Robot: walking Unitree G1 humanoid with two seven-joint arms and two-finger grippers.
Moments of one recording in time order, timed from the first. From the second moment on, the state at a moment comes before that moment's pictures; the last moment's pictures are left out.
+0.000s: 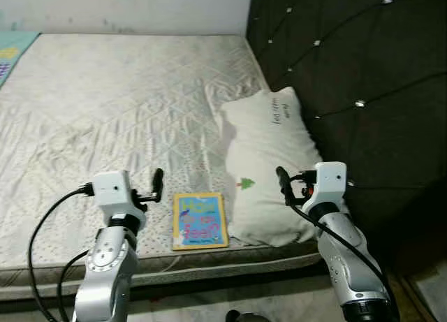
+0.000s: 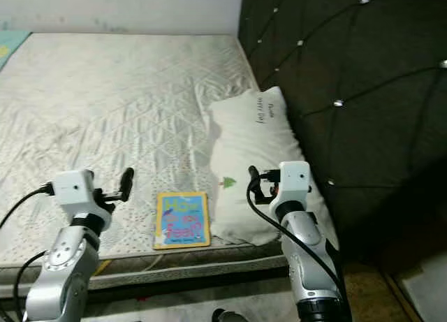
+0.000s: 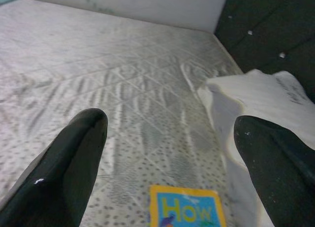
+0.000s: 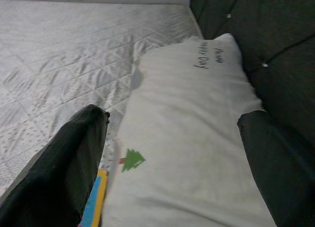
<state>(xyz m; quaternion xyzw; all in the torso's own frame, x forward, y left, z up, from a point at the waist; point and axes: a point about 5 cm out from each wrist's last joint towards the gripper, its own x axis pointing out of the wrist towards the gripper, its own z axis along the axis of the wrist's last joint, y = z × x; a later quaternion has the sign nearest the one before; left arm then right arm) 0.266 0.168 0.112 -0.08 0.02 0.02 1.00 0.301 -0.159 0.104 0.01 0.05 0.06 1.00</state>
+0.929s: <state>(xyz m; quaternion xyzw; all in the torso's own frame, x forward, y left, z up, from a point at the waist) 0.265 0.162 0.113 -0.09 0.02 0.02 1.00 0.303 -0.160 0.106 0.00 0.06 0.07 1.00</state>
